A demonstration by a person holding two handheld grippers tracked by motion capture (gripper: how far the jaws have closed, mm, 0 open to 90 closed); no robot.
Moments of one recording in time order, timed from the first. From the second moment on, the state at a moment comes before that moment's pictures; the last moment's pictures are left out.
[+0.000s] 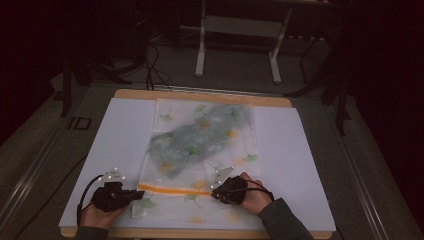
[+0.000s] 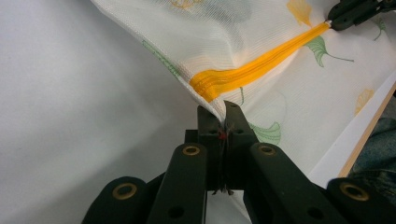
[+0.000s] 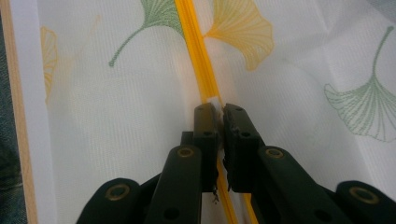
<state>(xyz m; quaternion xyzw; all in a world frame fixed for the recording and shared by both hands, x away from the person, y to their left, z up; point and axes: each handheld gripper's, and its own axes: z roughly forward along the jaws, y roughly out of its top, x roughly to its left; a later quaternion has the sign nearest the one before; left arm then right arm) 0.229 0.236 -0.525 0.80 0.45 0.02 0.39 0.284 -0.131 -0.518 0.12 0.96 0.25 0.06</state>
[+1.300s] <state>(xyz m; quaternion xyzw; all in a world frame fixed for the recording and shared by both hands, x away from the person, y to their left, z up) 0.228 0.237 -0.525 0.81 0.45 0.02 0.39 0.285 -0.156 -0.515 0.13 0.96 0.23 0.06</state>
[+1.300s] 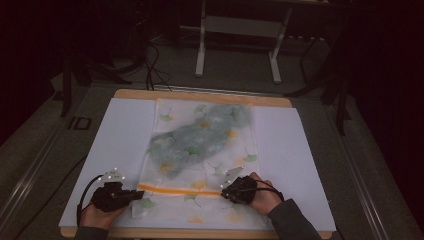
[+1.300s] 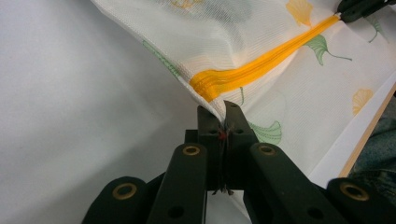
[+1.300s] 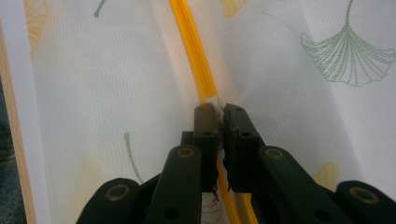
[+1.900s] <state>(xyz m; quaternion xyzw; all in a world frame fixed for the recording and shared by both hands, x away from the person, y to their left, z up) 0.229 0.237 -0.525 0.81 0.45 0.02 0.39 0.286 -0.167 -0.514 0.14 0.96 0.22 0.06</state>
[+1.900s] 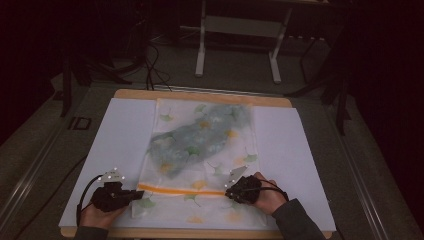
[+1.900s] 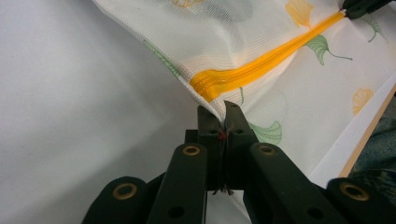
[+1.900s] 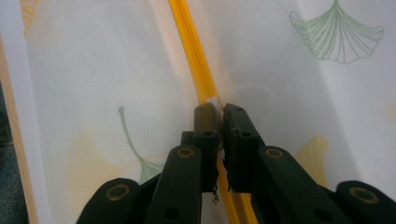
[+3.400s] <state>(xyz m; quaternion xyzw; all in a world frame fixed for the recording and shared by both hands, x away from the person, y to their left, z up) 0.229 0.238 -0.525 0.80 0.45 0.02 0.39 0.289 -0.197 -0.511 0.15 0.96 0.20 0.07</state>
